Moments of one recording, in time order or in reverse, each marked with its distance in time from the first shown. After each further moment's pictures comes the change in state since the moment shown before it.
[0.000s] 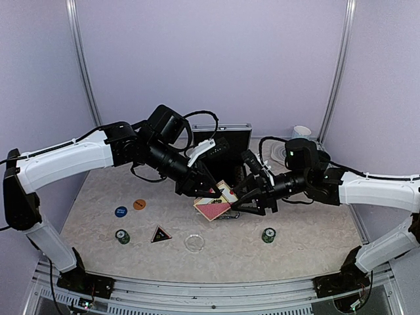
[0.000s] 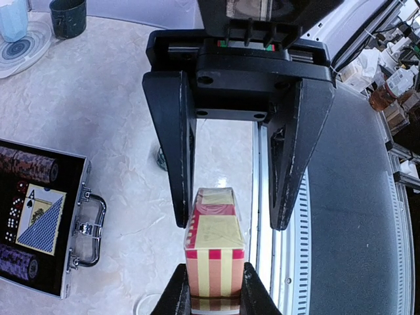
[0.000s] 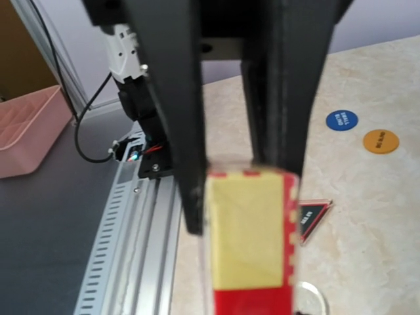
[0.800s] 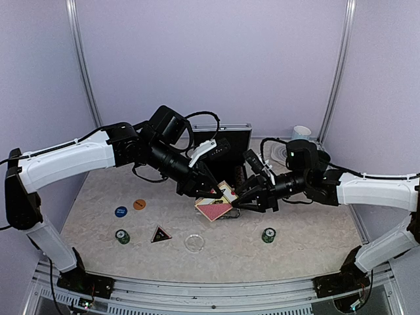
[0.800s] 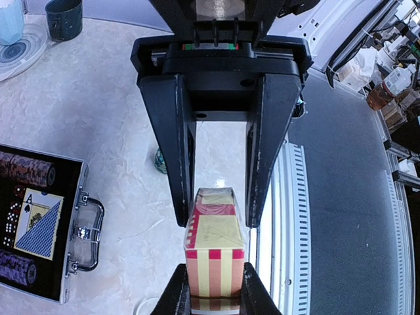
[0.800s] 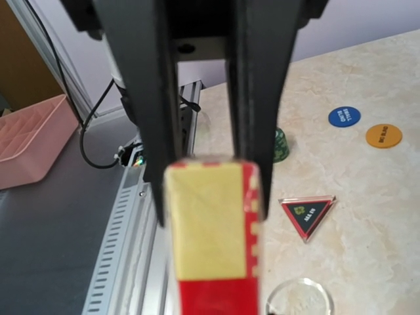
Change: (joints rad) left arm 0.000 0.011 0.000 0.012 0.014 0.005; right arm -0.031 0.018 -0.024 0.057 -0.046 0.046
